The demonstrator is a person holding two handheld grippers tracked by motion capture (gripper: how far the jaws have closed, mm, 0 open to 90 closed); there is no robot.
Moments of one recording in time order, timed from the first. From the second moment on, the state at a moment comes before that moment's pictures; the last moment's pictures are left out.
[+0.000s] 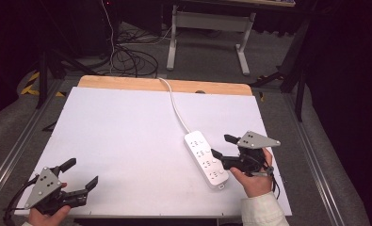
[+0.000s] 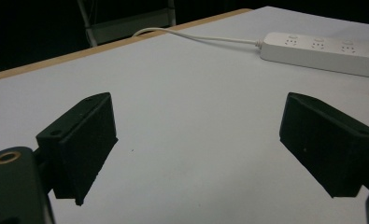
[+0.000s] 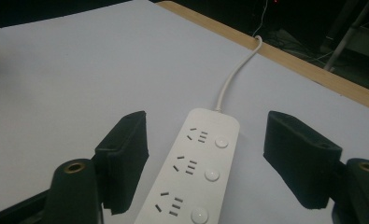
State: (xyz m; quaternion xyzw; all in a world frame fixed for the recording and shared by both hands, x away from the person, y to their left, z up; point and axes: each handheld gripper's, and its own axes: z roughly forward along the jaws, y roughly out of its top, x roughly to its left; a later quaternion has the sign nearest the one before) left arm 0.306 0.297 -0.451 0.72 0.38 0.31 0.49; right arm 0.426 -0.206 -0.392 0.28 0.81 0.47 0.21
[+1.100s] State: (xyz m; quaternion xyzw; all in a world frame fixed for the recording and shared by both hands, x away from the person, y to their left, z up) left arm 0.307 0.296 -0.452 0.72 0.38 0.31 0.49; right arm 0.468 -0.188 -0.405 0.31 0.82 0.44 0.19
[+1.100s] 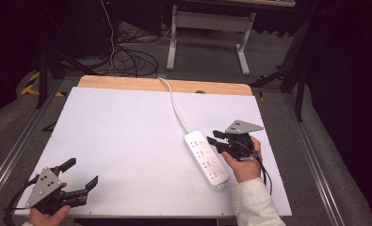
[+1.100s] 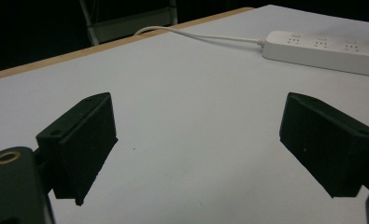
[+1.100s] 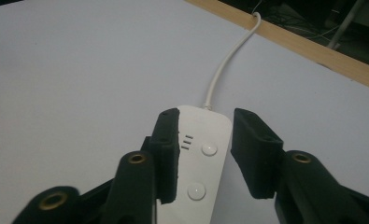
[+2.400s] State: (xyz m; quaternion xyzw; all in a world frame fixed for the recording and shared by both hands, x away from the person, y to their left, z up) left arm 0.307 0.296 -0.452 0.72 0.38 0.31 0.48; right arm 0.490 -0.166 -0.436 0.33 0.88 0.30 0.14
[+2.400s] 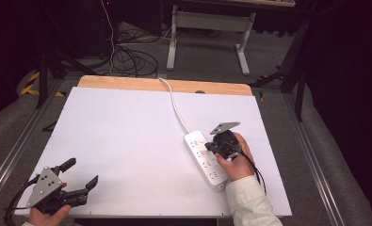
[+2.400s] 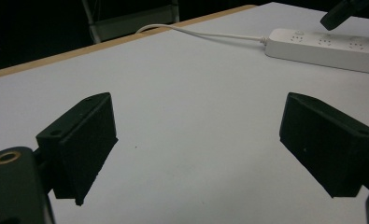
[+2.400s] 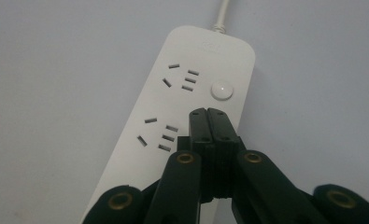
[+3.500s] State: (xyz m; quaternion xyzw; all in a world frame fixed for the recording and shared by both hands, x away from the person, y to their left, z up) left arm 0.307 0.296 -0.452 0.72 0.39 0.31 0.48; right arm 0.492 -0.163 -0.445 0.33 0.89 0.29 0.14
